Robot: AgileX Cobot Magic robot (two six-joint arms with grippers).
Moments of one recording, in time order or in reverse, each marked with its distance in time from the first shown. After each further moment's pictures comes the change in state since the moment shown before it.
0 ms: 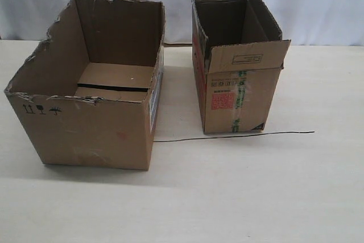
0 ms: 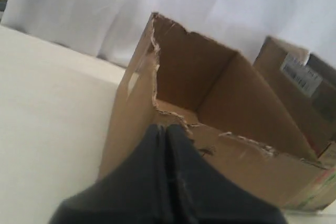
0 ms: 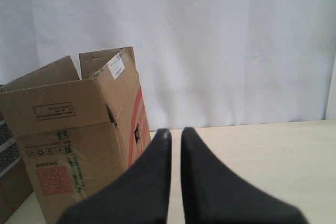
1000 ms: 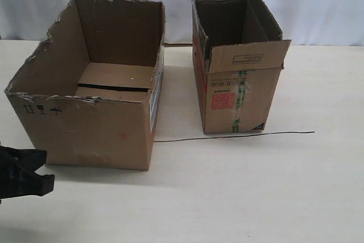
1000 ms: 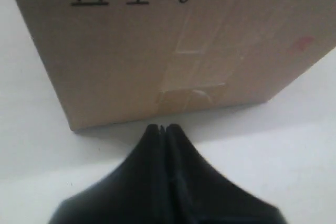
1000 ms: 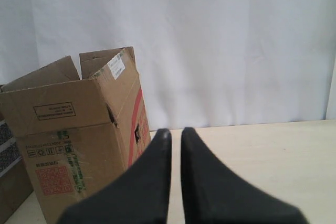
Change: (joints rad) left arm -0.252 0.830 -0.085 -0.718 -0.213 0.951; right arm 0.000 0.000 0.000 0.000 0.000 0.000
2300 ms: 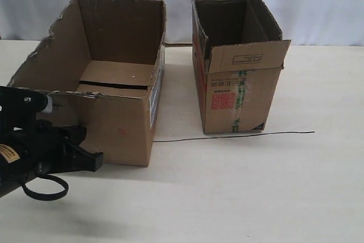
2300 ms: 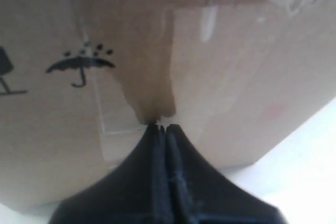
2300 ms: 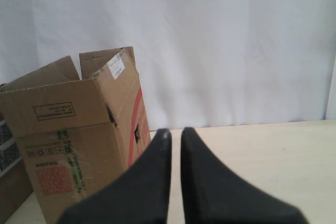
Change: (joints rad) left arm -0.223 0.362 -0.066 0.278 -0.444 -0.402; right arm 0.000 0.000 0.000 0.000 0.000 0.000
